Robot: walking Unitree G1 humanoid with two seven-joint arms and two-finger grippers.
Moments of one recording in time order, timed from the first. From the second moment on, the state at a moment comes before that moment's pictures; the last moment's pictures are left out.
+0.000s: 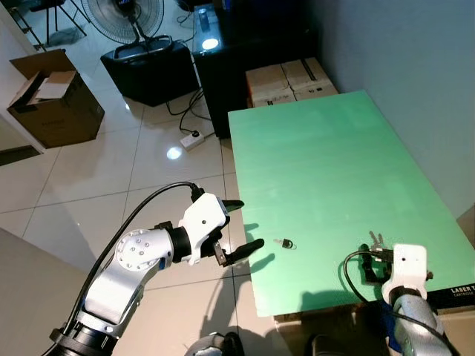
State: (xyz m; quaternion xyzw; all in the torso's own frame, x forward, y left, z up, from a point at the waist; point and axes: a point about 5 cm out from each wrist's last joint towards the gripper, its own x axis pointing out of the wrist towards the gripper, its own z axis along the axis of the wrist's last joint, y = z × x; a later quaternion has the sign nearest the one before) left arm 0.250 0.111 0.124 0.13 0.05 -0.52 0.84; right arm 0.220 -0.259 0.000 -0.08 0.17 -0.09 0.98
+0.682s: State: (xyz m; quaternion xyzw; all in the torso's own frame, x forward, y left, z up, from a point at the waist) left arm 0.246 0.115 0.123 0.14 0.05 -0.52 0.84; right arm 0.218 -0.261 -0.012 -0.06 0.19 -0.07 0.98
